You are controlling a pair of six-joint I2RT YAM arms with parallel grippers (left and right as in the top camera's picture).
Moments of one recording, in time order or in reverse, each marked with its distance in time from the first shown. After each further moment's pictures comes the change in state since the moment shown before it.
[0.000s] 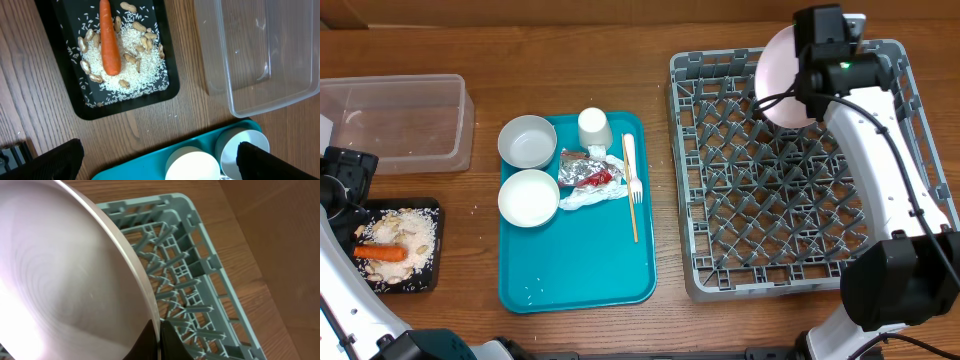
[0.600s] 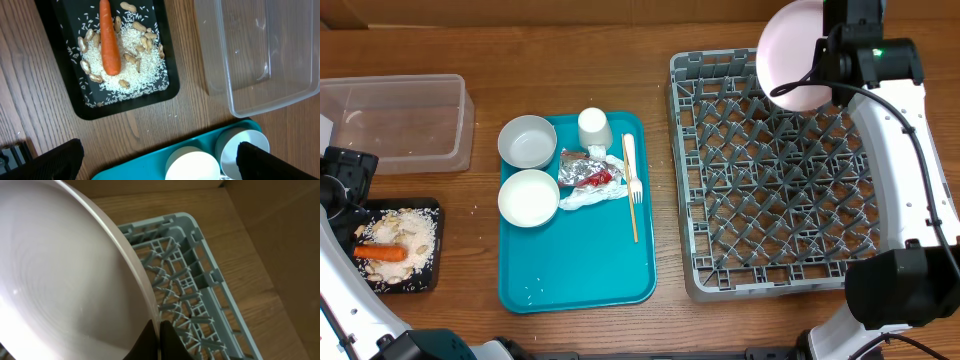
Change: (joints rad) left arm 0.000 0.000 0.000 0.000 0.000 0.000; right arm -0.064 0.000 0.134 -0.051 -0.113 -0.046
